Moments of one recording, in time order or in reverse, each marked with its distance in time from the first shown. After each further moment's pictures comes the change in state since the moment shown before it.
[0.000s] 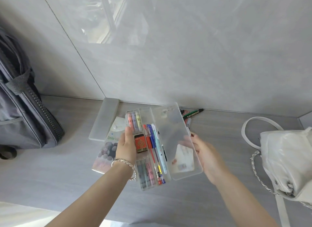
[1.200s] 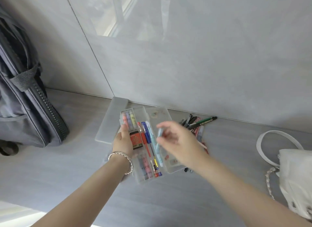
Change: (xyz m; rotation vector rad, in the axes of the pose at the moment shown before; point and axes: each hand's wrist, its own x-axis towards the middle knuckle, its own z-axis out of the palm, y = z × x) left_hand 0.045 0.023 -0.022 0.133 0.134 -0.090; right_hand 0.028 -0.037 0.084 -0.731 -0.324 -0.599
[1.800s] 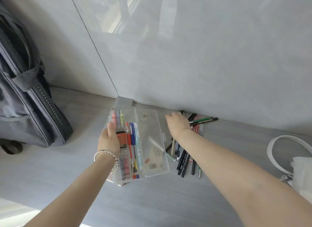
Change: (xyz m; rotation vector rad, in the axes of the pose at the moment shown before) left_hand 0.043 -0.007 -0.030 0.105 0.115 0.076; right_hand 0.120 0.087 0.013 -1.124 -0.093 0.180
